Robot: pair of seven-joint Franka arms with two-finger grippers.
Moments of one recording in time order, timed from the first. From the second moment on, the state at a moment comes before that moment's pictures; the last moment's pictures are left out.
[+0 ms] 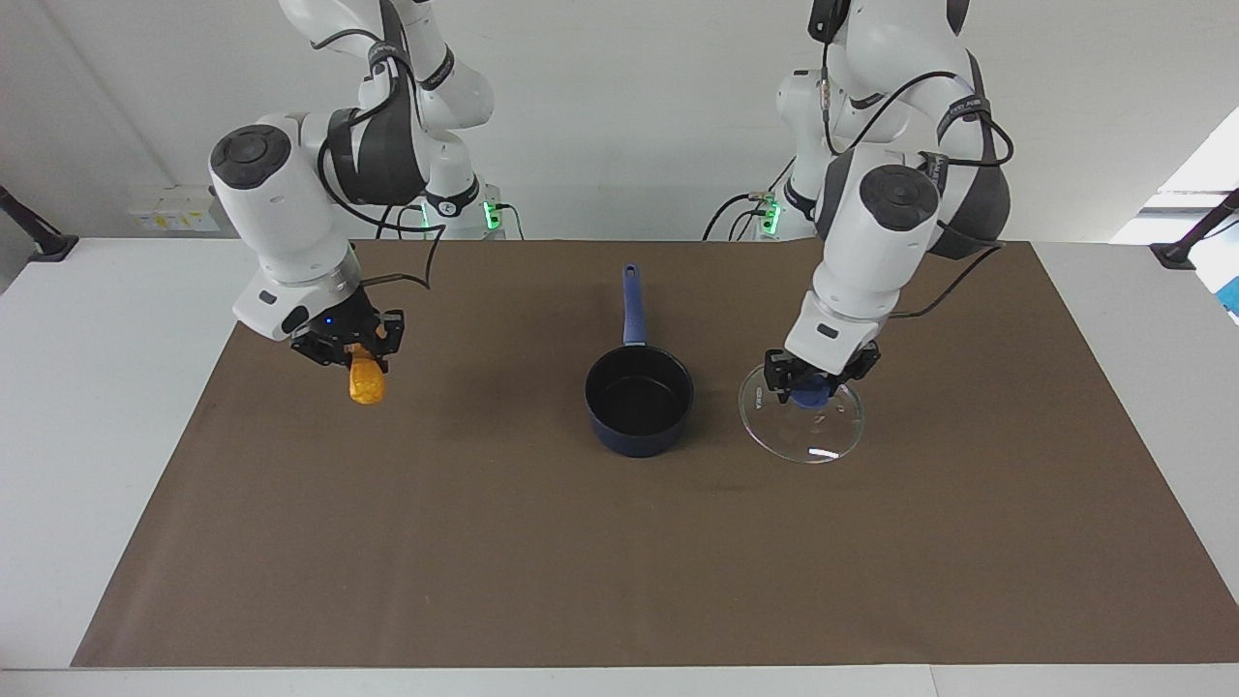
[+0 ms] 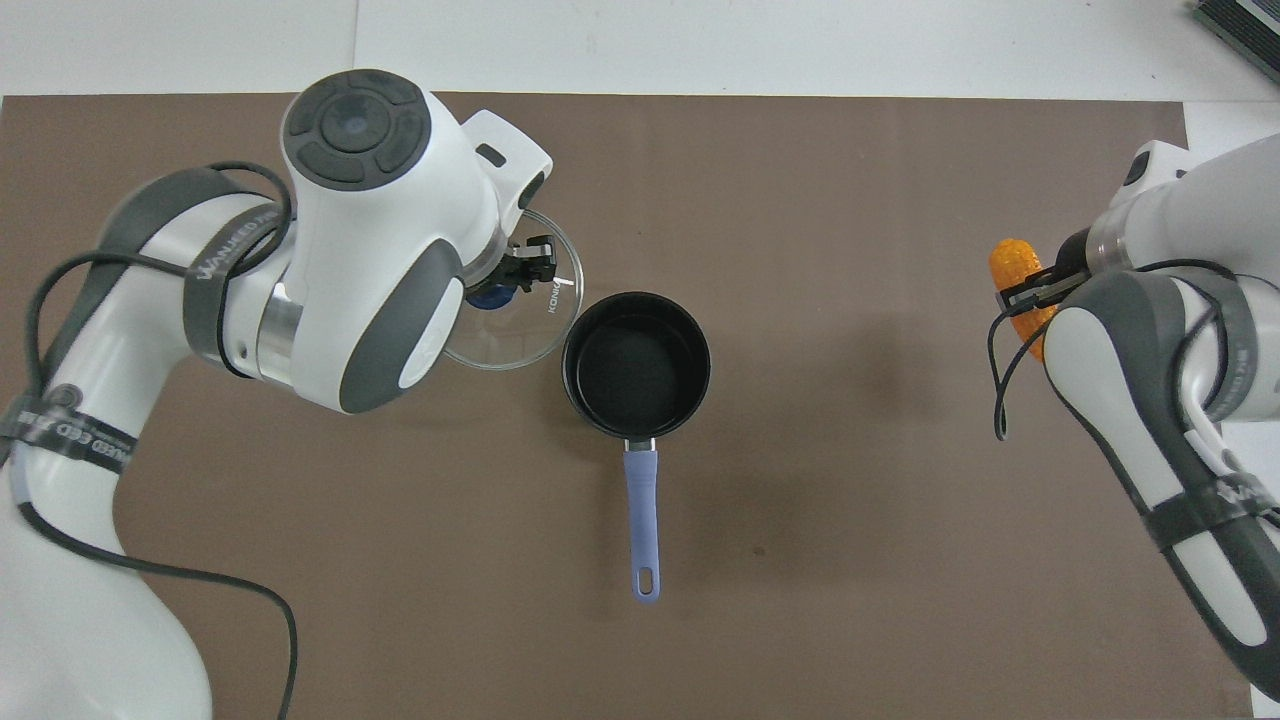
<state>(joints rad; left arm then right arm) -0.41 0.33 0.10 -1.51 -0.02 1.83 -0.36 0.08 0.15 -0.01 -1.71 -0.02 1.85 -0.09</state>
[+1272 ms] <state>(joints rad) -0.07 -0.05 0.10 -2.29 -0.02 2.22 0.09 0.50 0.38 0.04 -1.50 0.03 1.95 0.55</state>
